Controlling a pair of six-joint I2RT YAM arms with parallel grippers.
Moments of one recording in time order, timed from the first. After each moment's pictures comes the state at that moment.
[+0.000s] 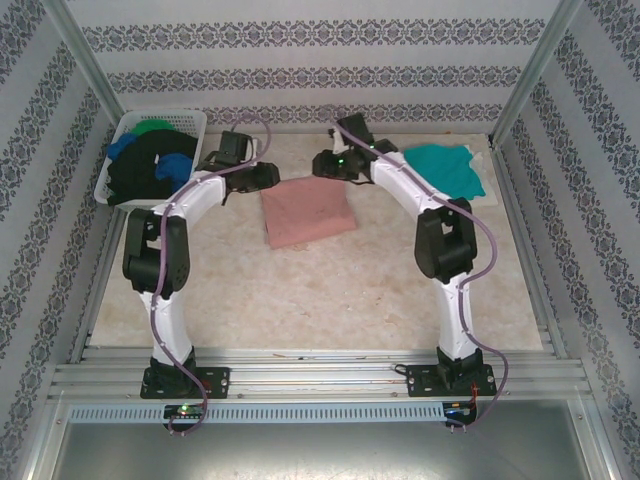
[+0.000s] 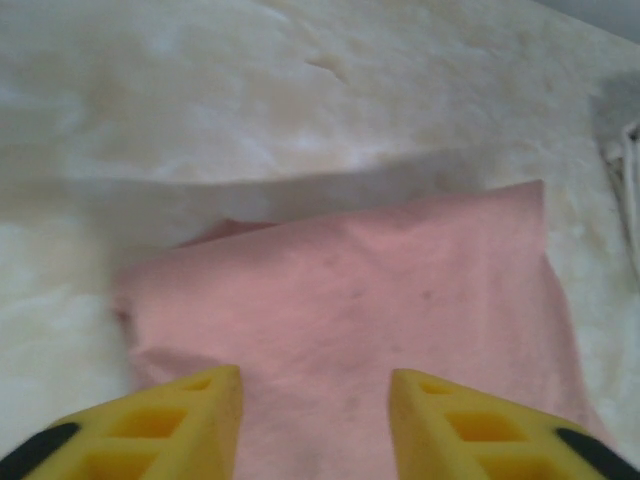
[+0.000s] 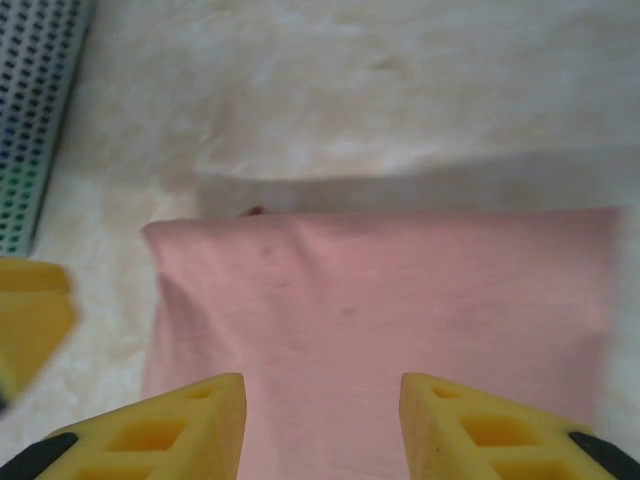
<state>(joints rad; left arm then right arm) -0.19 2.00 1.55 -0.37 0.29 -0.41 0.43 2.22 1.97 -0.61 -0.28 0.44</state>
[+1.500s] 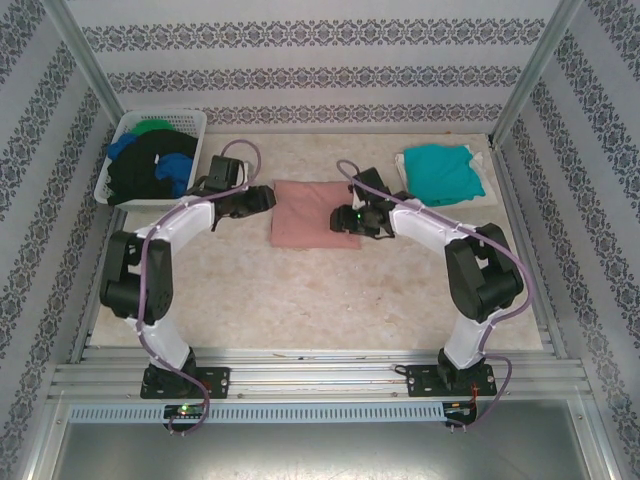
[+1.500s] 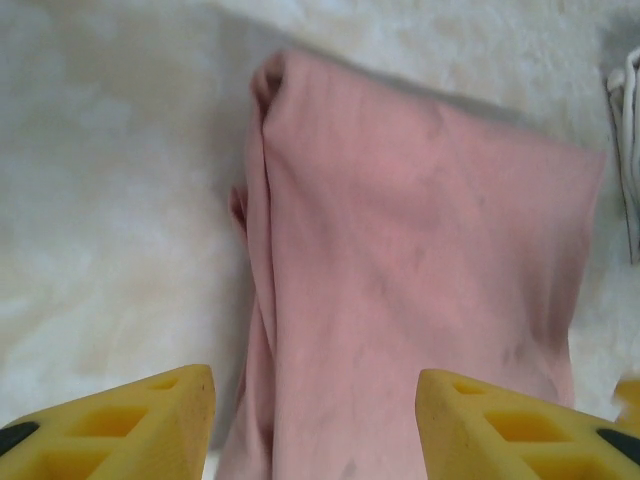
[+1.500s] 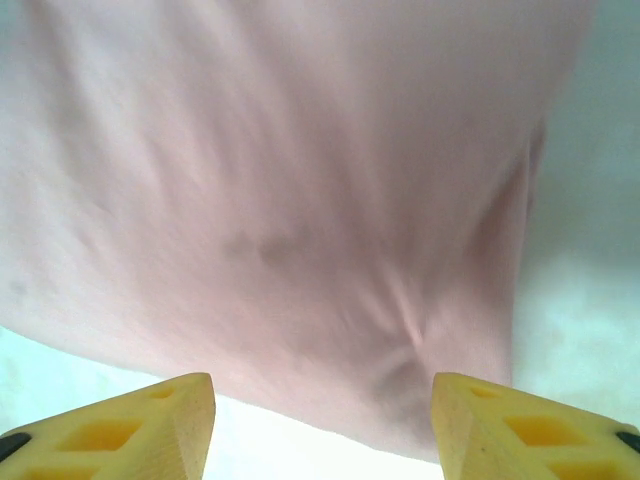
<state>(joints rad) -0.20 1.72 1.18 -0.32 0.31 -0.48 0.45 1.81 1.29 -0.47 -0.19 0.50</state>
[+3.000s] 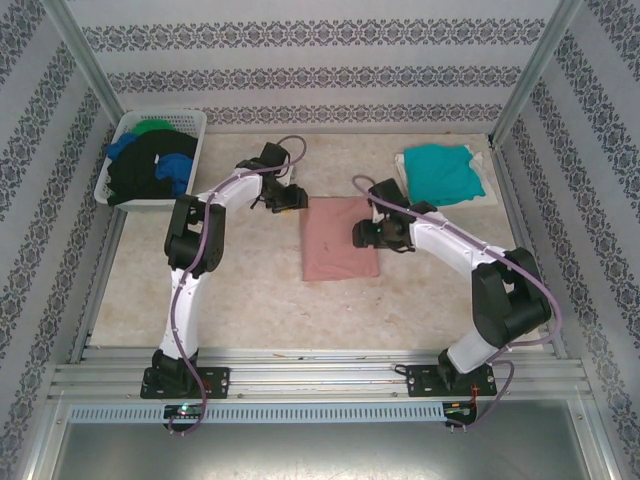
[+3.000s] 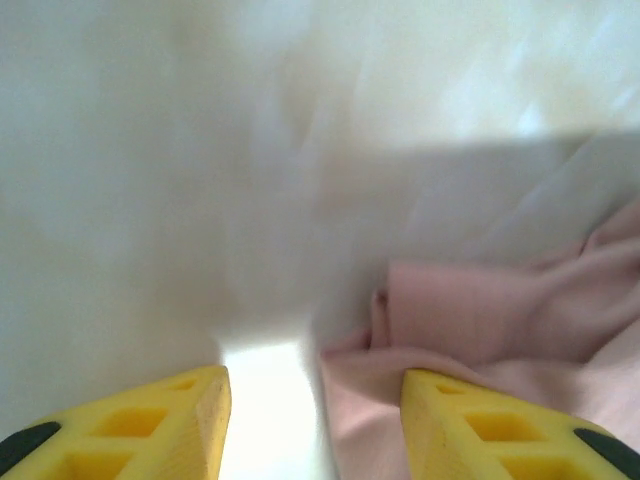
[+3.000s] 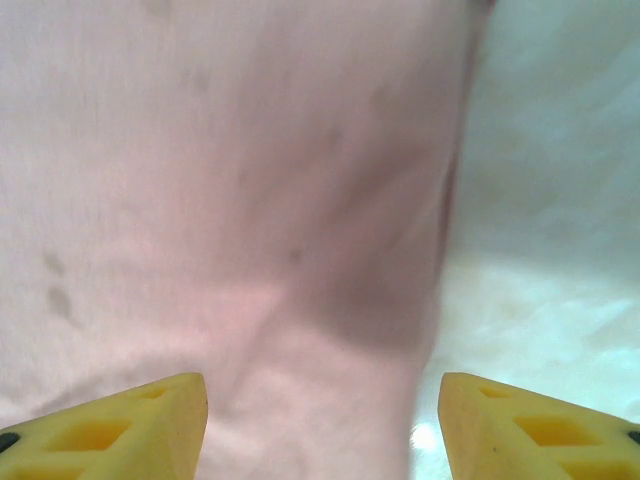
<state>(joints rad) -0.30 2.31 1.84 -0.64 0.34 -0.37 0.40 1.60 1.09 -0.60 -0.07 0.41</state>
